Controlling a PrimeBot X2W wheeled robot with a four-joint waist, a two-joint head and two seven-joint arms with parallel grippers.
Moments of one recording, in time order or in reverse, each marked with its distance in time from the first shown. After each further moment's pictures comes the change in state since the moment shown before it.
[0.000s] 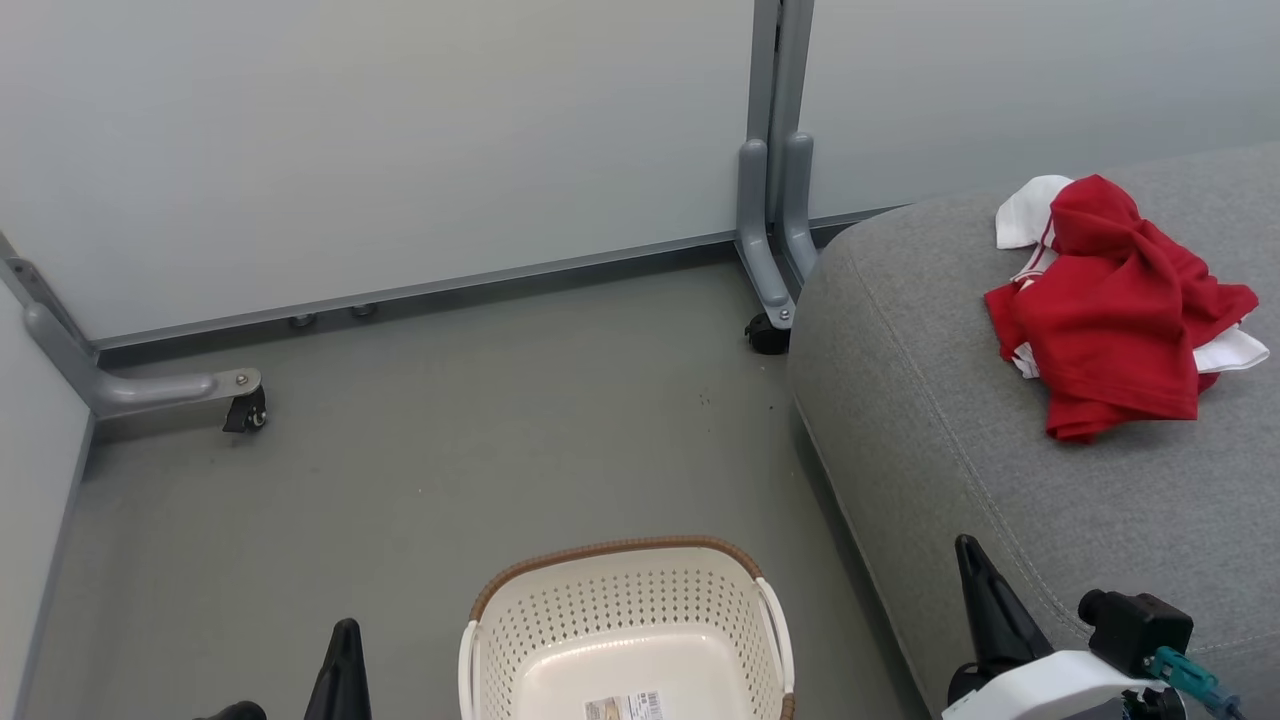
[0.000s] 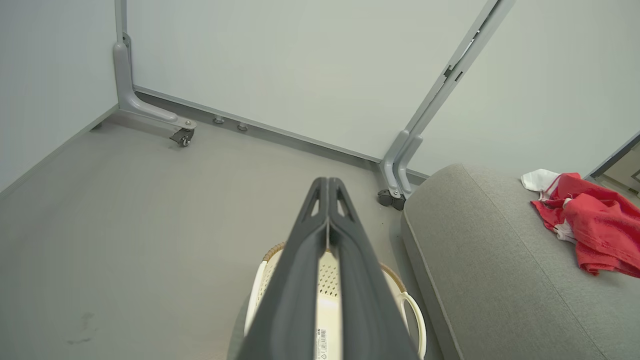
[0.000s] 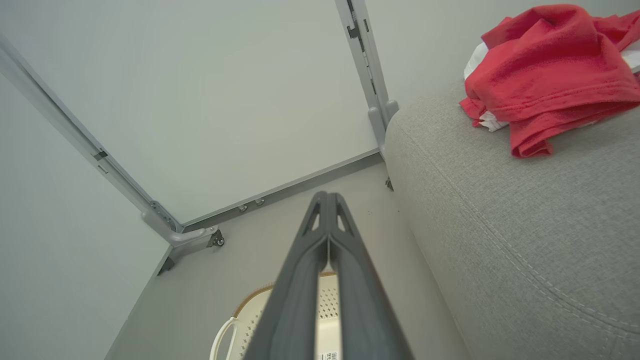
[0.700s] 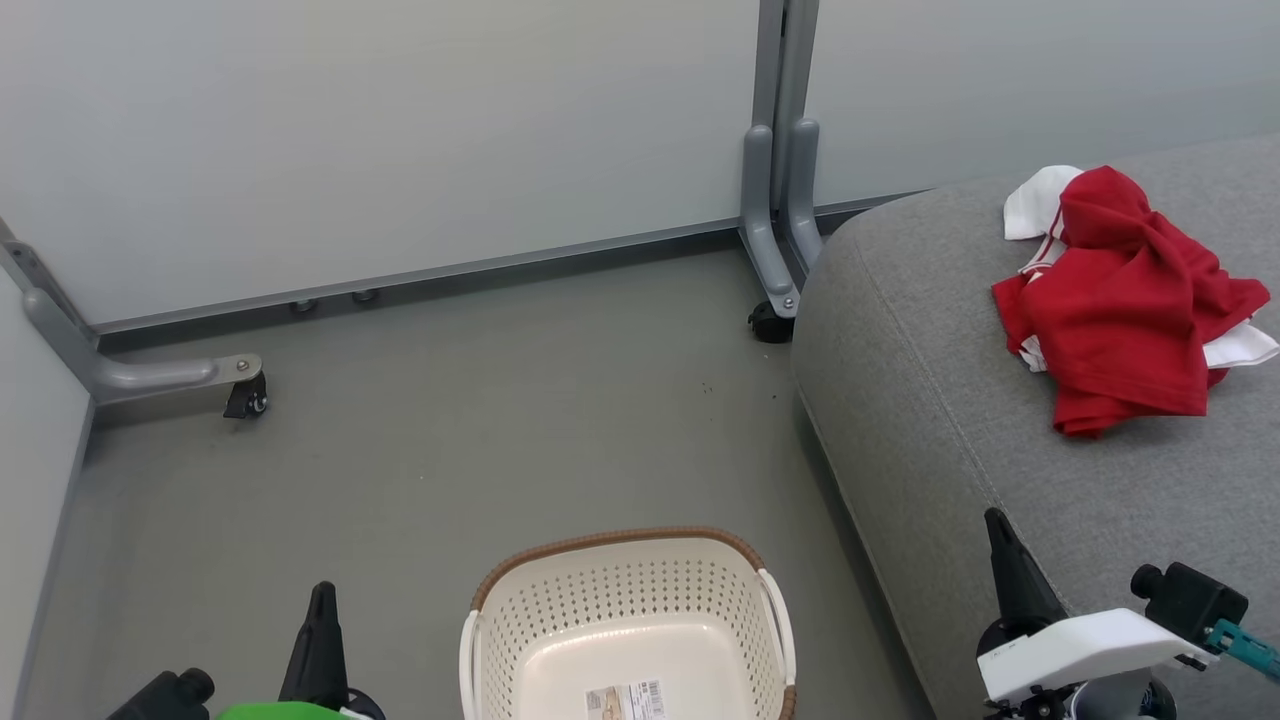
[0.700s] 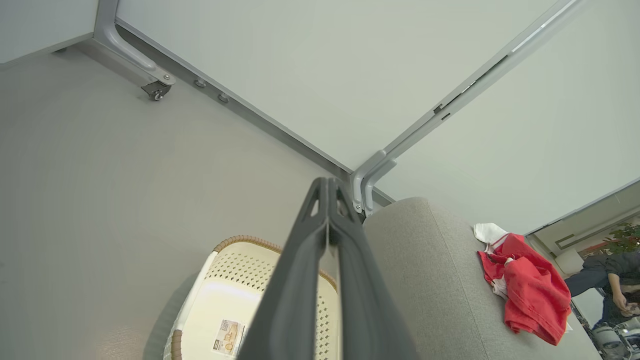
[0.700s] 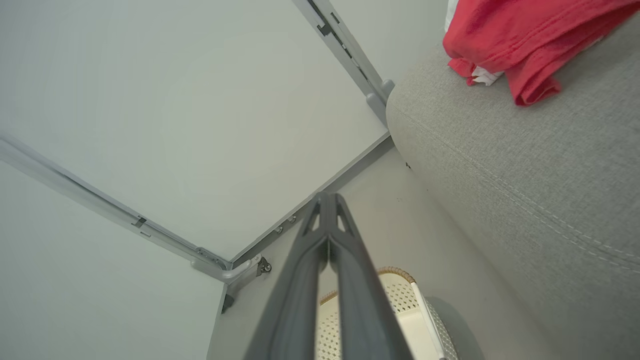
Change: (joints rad) left arm -0.084 0.011 0.039 0.031 -0.321 -0.034 0.074; right arm -0.055 -0.012 -0.039 0.014 0.348 0.000 0.070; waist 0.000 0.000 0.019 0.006
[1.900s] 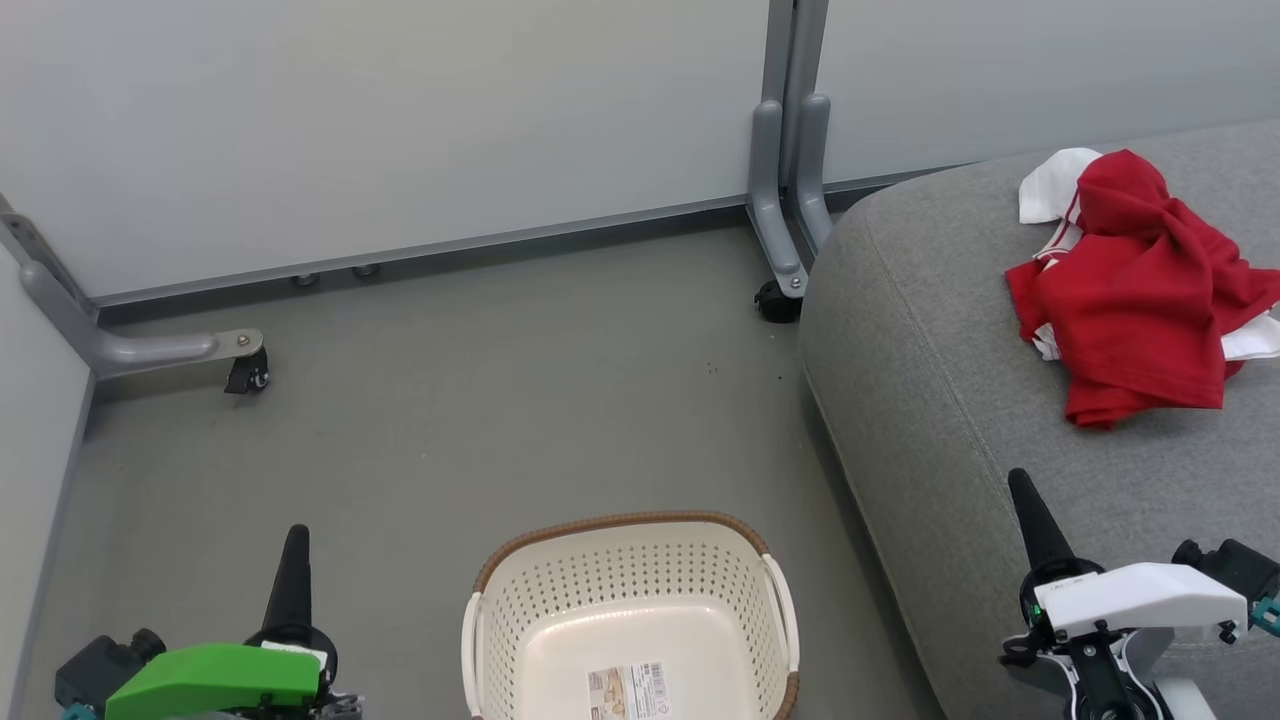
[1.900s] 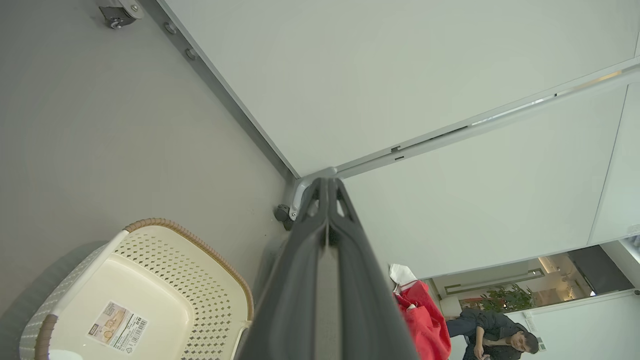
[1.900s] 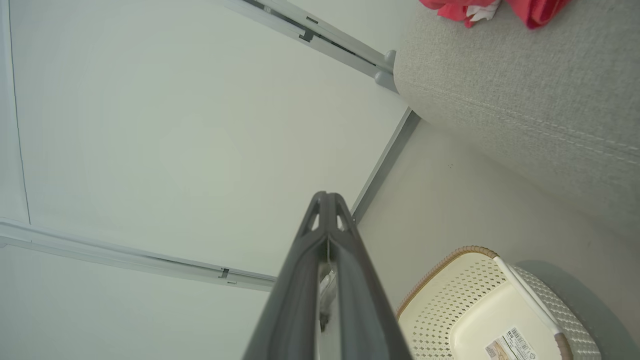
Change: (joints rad) left arm -0.108 0.007 0.065 0.035 -0.403 -0.043 0.103; right arm -0.077 -0.004 -0.066 0.019 0.436 -0.001 0.105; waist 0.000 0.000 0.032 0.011
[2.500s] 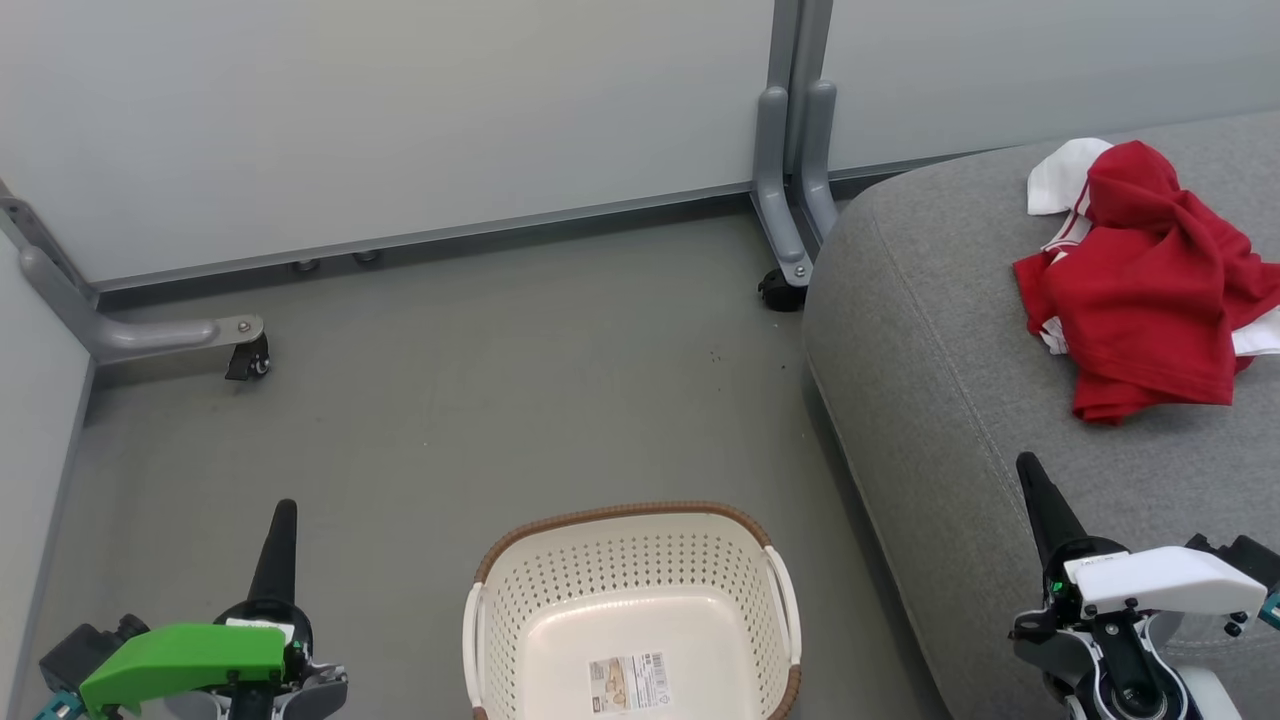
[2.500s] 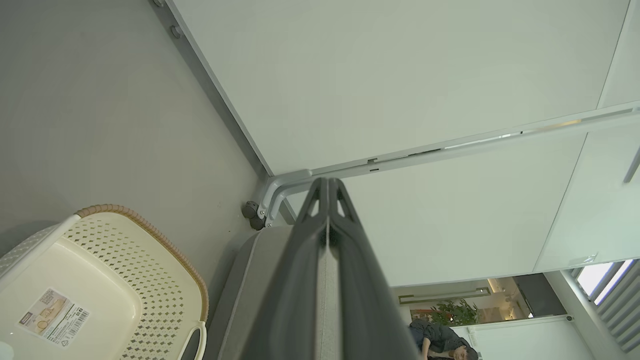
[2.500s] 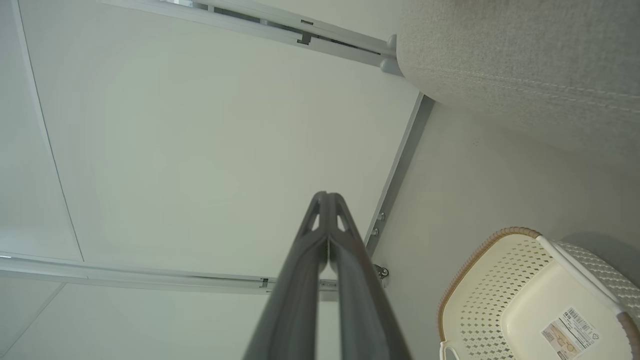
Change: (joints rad) left arm -0.048 0.000 0.032 0.019 -0.167 -0.018 0.047; right arm -0.029 0.001 -0.033 0.009 0.186 0.000 0.048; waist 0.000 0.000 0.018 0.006
